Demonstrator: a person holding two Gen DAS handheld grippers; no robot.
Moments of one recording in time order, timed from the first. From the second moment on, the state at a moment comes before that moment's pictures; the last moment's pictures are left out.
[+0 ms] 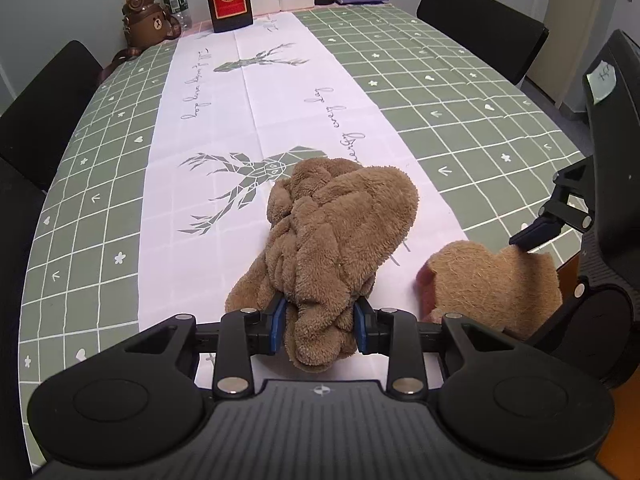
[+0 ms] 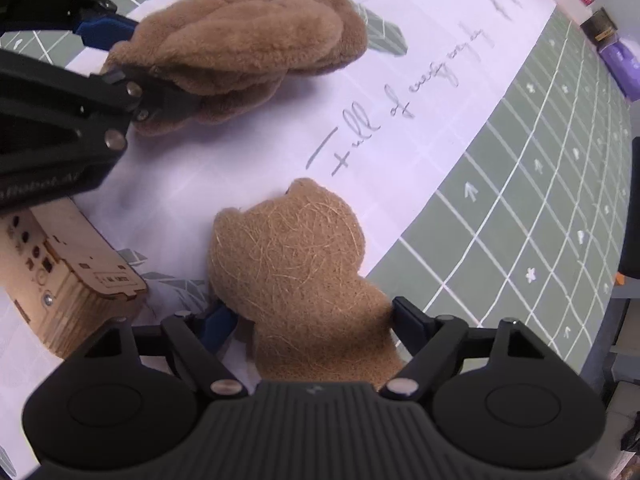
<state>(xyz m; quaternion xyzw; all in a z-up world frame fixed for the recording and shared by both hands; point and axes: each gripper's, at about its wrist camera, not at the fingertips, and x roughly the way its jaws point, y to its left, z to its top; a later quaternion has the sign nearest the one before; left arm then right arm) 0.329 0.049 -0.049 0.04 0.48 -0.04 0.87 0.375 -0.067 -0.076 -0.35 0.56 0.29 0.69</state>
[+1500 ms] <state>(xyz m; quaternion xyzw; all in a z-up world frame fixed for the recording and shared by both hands) 0.143 -0.134 0.014 -0.08 0.42 -0.25 0.87 0.161 -0.315 0.018 -0.16 0.53 0.14 0.82</state>
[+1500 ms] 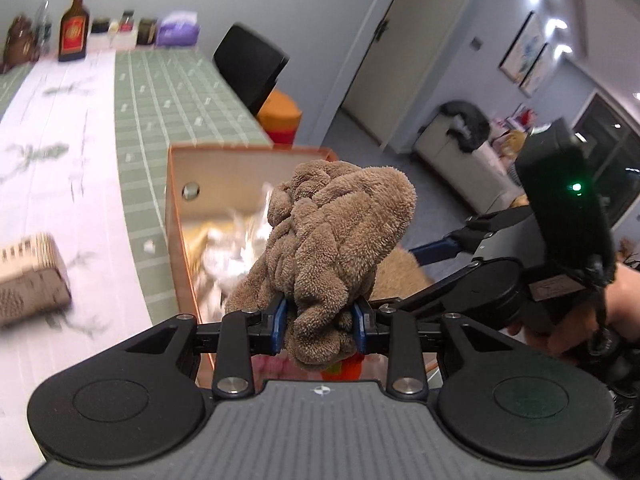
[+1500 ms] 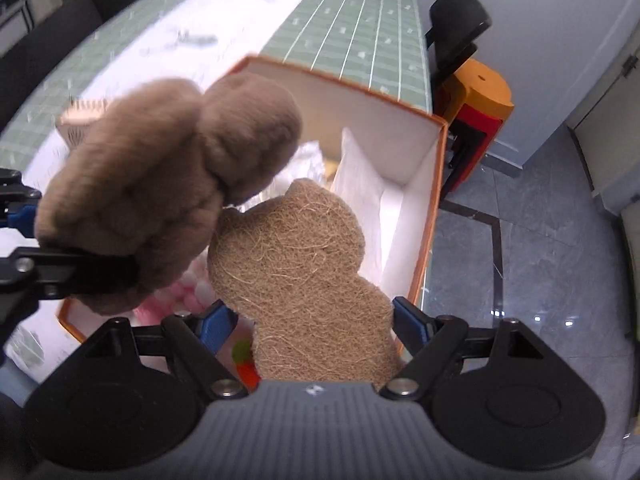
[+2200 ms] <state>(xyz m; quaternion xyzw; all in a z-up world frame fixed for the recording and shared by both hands) 0.140 -0.164 -0.029 0.00 0.48 -0.23 0.85 0.176 -0.298 -0.037 -0.25 0.59 0.15 0.75</state>
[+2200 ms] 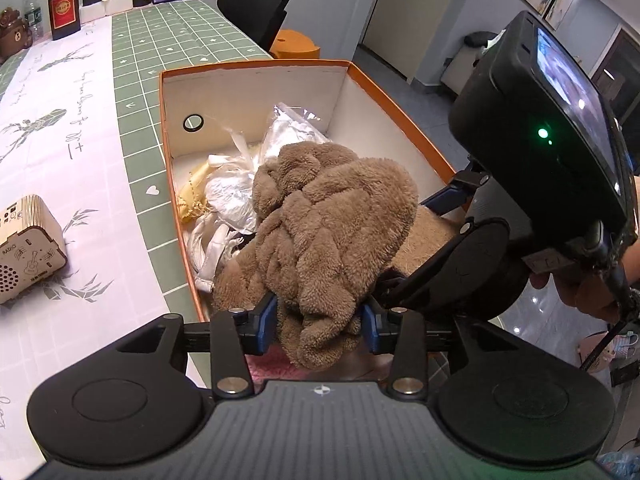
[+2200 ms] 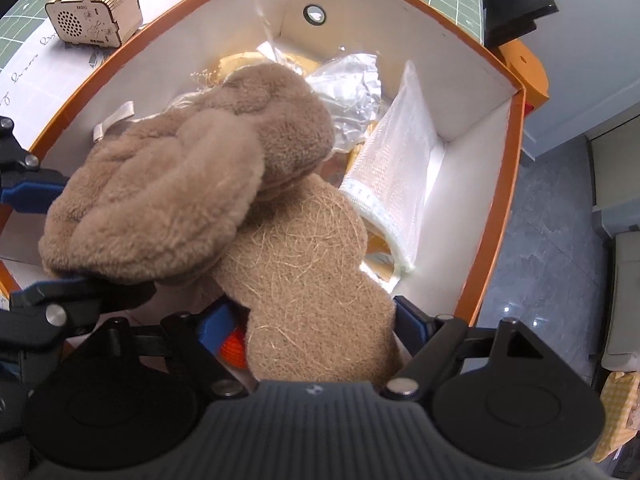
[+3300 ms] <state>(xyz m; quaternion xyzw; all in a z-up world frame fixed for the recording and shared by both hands) 0.077 -0.067 0.042 -0.04 0.30 -0.19 0.93 0.104 -0.272 0.102 -0.25 0.40 0.13 0.87</state>
